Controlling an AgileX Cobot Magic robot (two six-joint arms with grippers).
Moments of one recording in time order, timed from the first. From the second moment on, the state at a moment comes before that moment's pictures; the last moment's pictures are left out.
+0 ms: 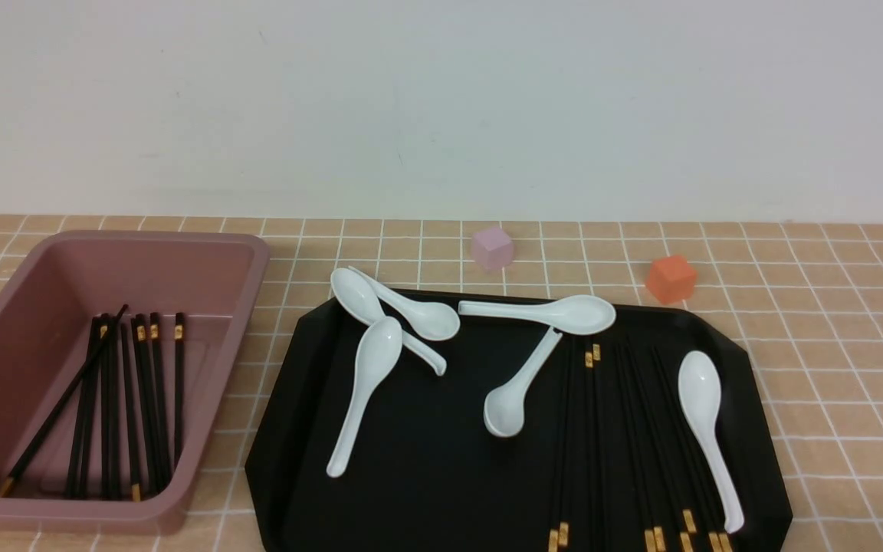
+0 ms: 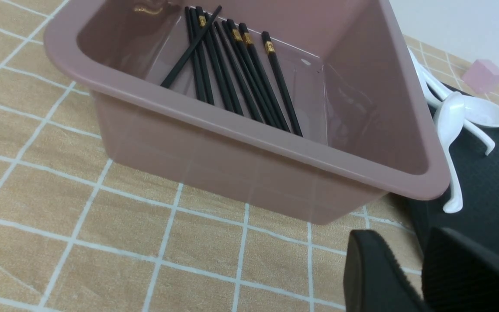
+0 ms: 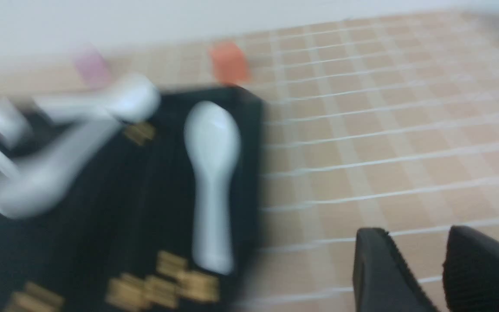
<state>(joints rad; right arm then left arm) -0.03 -0.01 0.02 0.21 0.31 0.19 -0.10 -0.01 0.03 0.04 0.38 -0.46</state>
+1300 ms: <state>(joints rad) 0.07 1.21 -0.83 0.62 1.08 -0.20 -0.10 -0.01 0.03 0.04 0.38 -0.46</state>
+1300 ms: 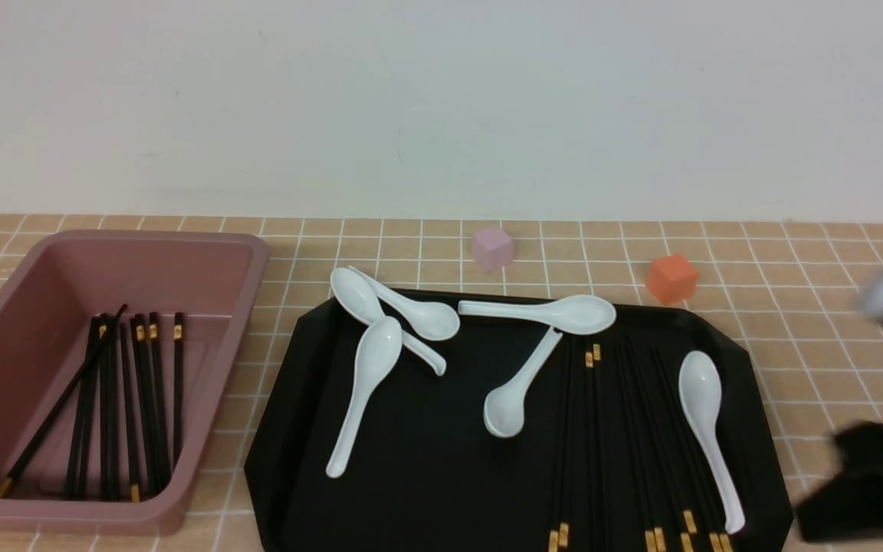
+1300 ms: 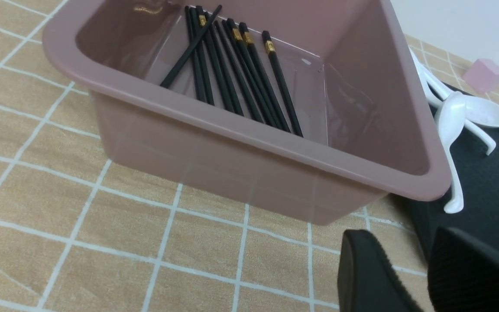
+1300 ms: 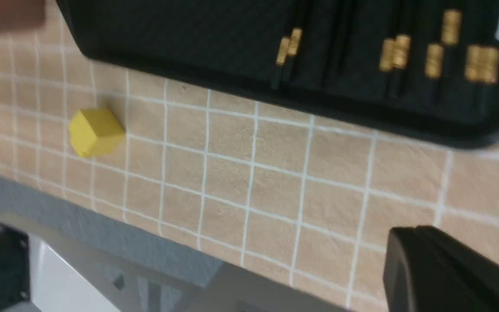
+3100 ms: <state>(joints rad) 0.63 1.99 -1.41 0.05 0.96 0.65 -0.10 -0.01 0.03 0.04 0.38 -0.46</state>
